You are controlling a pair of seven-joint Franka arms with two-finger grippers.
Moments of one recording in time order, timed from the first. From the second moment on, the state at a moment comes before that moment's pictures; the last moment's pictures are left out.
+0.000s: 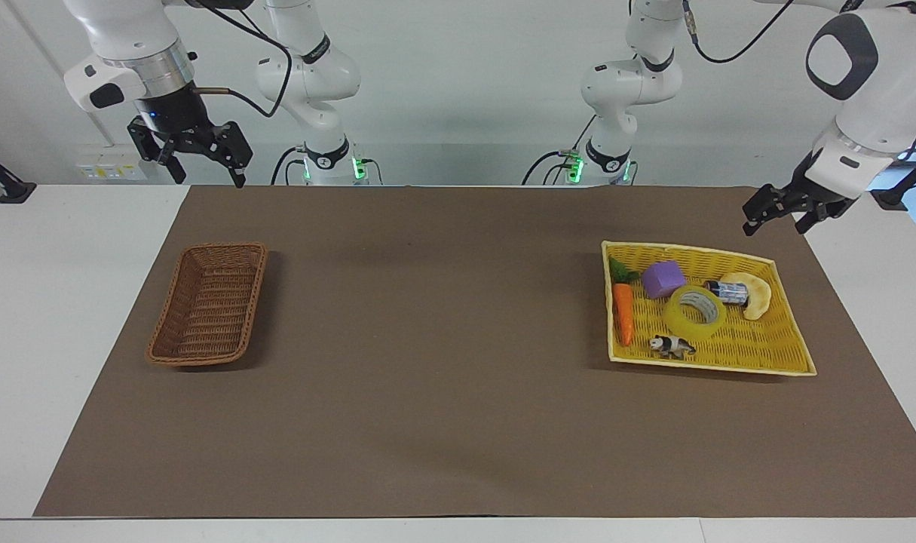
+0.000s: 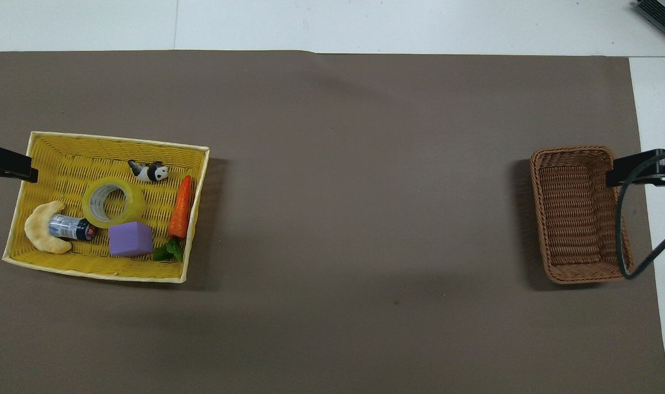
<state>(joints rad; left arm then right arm) 0.10 0.08 -0.01 -1.61 -0.01 1.66 0.10 0.07 -0.03 -0.09 -1.50 -0.01 1.50 0.08</state>
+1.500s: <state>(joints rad) 0.14 0.27 -0.01 -1.95 -0.01 2.21 0.28 0.07 -0.03 -0.09 -1.50 -0.01 1.50 0.08</state>
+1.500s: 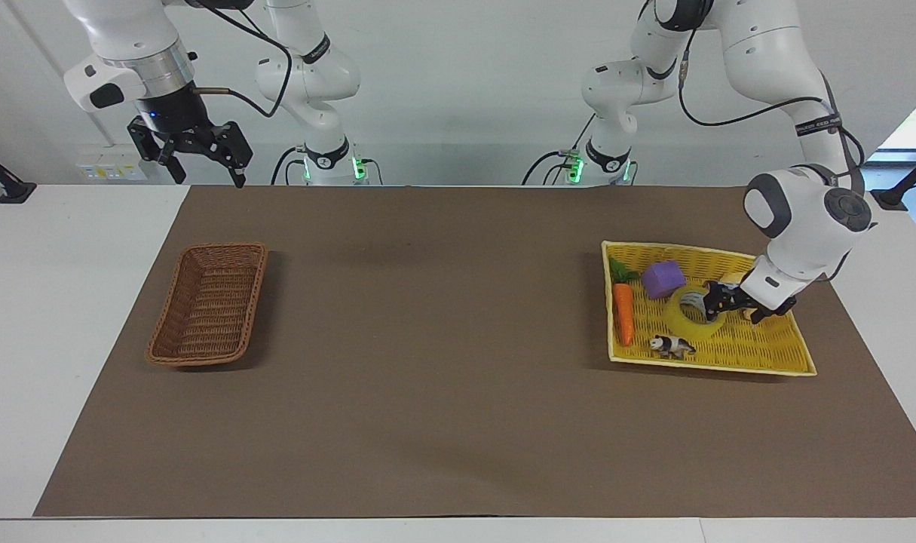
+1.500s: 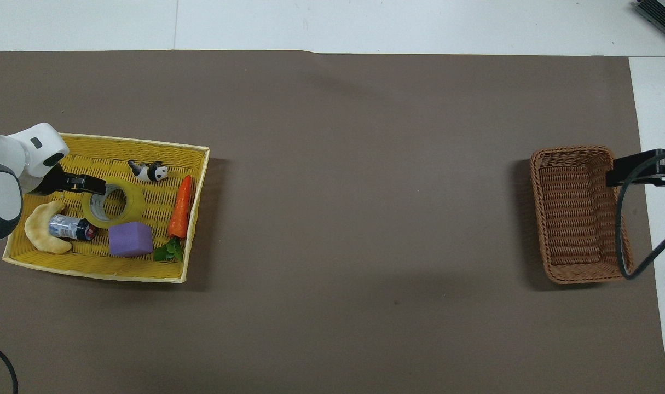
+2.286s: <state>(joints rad) 0.14 0.27 -0.02 -2.01 -0.01 2.25 0.28 0.07 -0.03 -0.09 -1.50 -0.01 1.50 0.08</state>
